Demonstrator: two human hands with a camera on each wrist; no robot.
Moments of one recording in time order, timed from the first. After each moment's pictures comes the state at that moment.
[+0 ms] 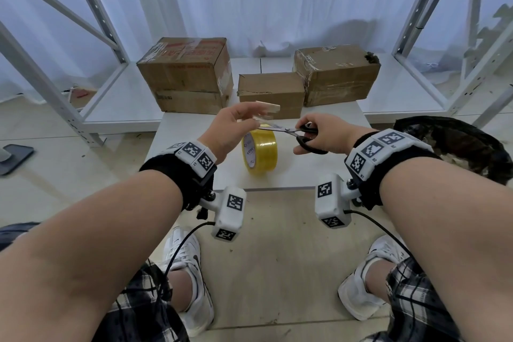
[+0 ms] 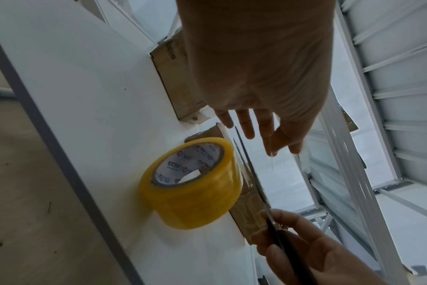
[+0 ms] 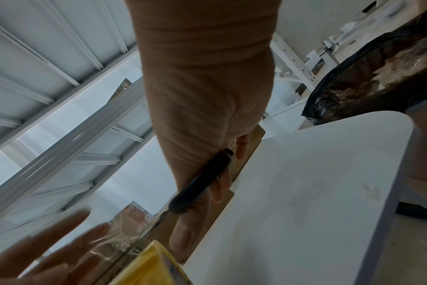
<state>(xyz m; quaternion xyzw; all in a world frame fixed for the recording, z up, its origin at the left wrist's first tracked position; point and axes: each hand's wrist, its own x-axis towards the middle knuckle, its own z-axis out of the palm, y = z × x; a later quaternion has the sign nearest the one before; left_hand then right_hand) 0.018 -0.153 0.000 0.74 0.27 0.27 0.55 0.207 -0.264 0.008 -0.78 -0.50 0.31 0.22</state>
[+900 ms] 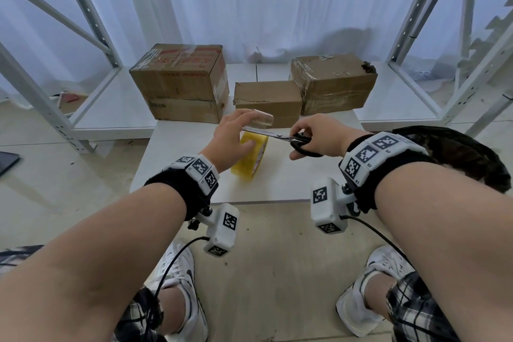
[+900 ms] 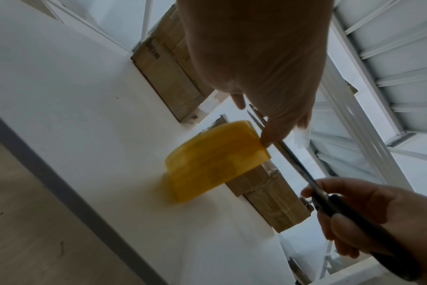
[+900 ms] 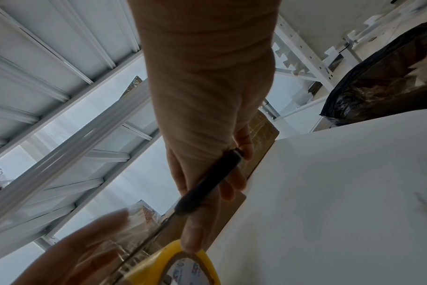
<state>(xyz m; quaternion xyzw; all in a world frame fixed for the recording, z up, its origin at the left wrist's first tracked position) 0.026 -0.131 -0.022 0.89 0.25 0.24 0.31 0.210 -0.248 0.022 -0.78 -0.56 0.24 0.14</state>
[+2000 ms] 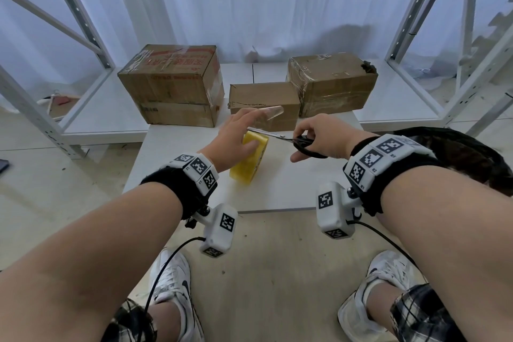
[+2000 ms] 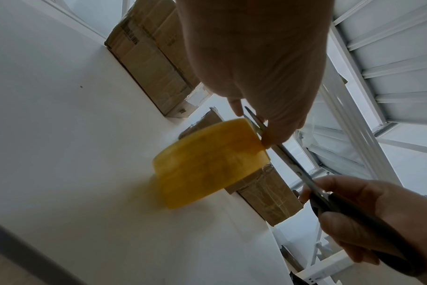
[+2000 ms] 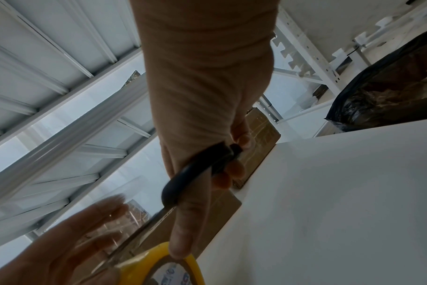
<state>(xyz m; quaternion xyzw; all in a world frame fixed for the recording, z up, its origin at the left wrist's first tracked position) 0.051 -0.114 -0.025 0.90 0.24 0.19 0.30 0.232 -0.237 0.018 -0.79 -0.56 0.23 0.12</state>
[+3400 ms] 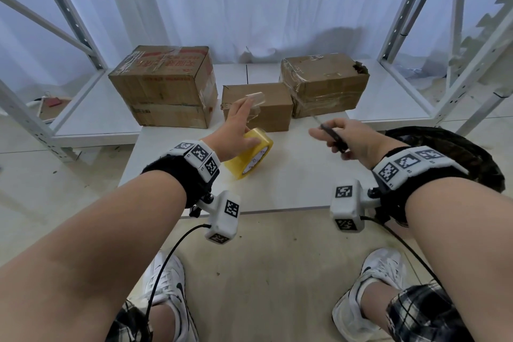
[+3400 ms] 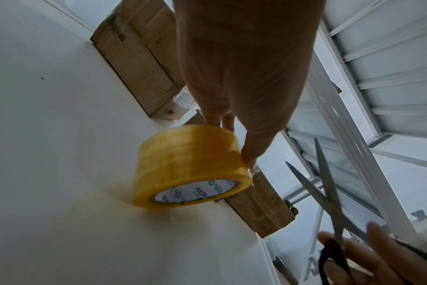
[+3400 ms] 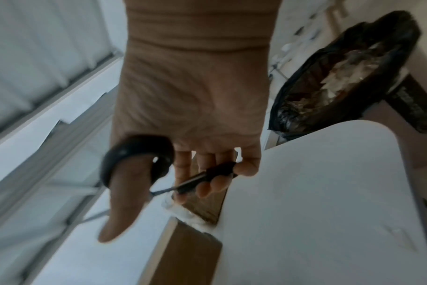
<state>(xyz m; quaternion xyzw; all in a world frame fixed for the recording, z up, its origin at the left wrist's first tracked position) 0.074 -0.103 -0.020 0.89 0.25 0.14 0.37 0.265 -0.272 0.005 -0.79 -0.32 0.37 0.38</state>
